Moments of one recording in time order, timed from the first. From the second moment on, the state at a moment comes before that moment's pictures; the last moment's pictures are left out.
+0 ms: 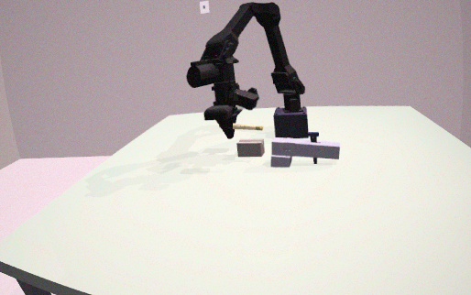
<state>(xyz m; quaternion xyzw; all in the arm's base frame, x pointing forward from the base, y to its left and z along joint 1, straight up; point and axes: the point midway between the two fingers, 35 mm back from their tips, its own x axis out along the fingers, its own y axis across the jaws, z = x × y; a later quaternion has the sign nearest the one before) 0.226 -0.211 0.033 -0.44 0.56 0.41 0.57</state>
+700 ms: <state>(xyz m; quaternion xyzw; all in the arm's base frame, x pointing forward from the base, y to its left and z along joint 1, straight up) 0.187 -0.212 0.025 -0.43 0.56 0.41 0.57</state>
